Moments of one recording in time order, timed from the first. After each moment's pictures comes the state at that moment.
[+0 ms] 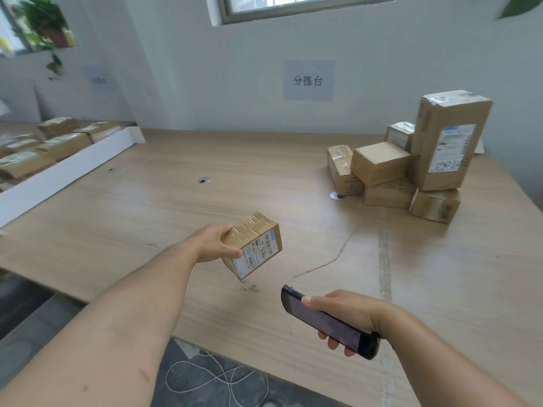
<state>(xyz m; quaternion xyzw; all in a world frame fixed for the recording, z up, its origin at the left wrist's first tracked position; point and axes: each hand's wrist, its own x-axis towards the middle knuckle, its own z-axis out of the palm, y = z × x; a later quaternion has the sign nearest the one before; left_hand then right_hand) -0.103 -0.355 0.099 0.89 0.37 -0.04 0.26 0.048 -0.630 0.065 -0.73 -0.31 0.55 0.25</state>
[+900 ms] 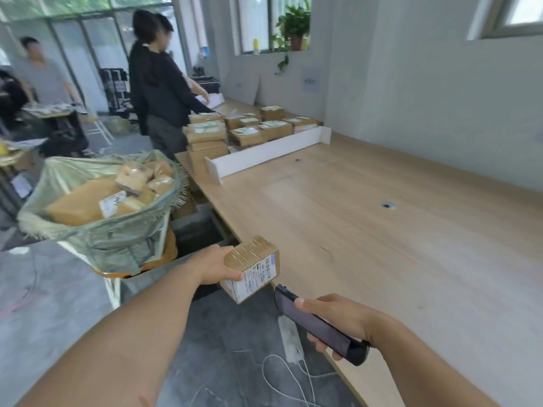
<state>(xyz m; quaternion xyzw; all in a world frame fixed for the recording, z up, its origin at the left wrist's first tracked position) -0.475 -0.241 0.097 0.72 0.65 0.00 0.24 -0.197 -0.340 0.073 -0.59 -0.55 0.58 0.10</state>
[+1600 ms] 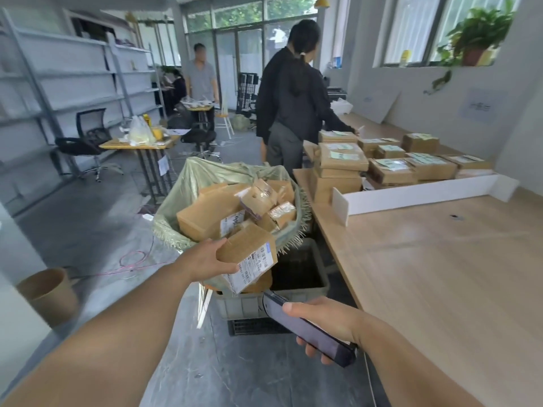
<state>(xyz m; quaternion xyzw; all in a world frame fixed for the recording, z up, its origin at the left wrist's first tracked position) -0.799 -0.100 0.123 0.55 0.79 0.15 0.21 -0.515 -0.065 0.100 -0.45 -0.63 0.63 -0.06</state>
